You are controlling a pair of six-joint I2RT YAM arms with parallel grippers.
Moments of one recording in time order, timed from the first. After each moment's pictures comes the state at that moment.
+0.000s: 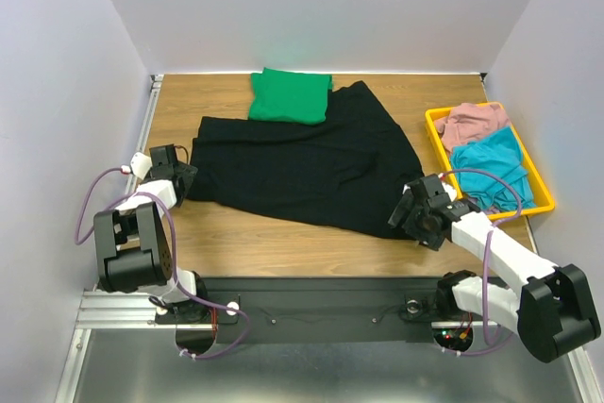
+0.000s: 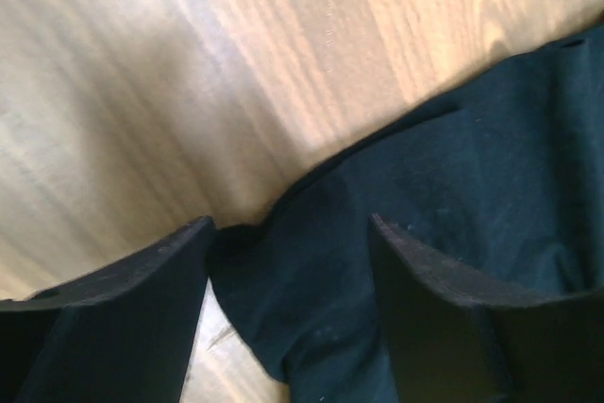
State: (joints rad) left arm 0.19 1.46 0.67 -0.10 -0.22 -0.93; right arm 0.36 1.05 0.54 -0.65 0.17 0.89
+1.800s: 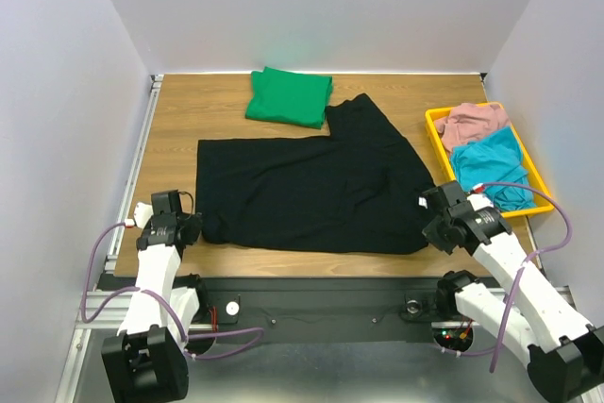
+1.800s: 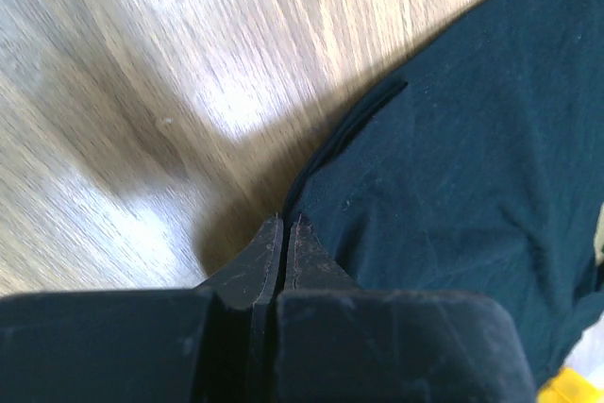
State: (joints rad) left arm 0.16 0.78 0.37 -0.54 -0.11 -1.13; right arm 0.36 0.78 0.65 -1.08 0.35 1.15
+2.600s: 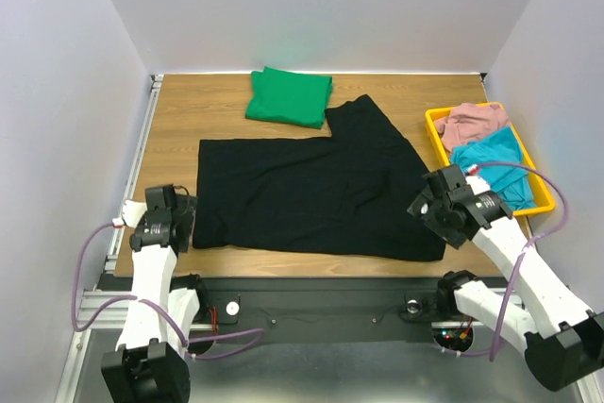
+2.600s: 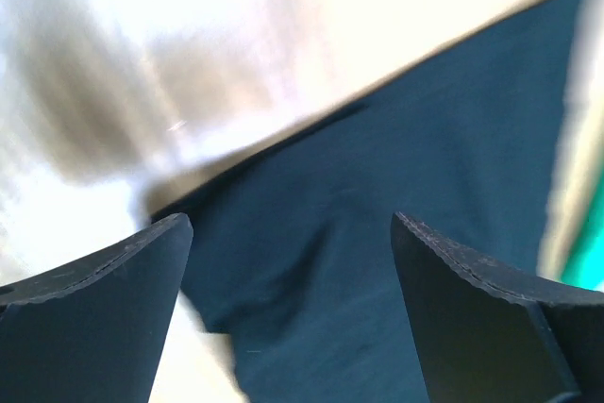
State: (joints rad) left arm 0.16 0.73 0.46 -0.68 -0.19 -1.20; right arm 0.36 0.89 0.79 -1.11 0.36 1.05
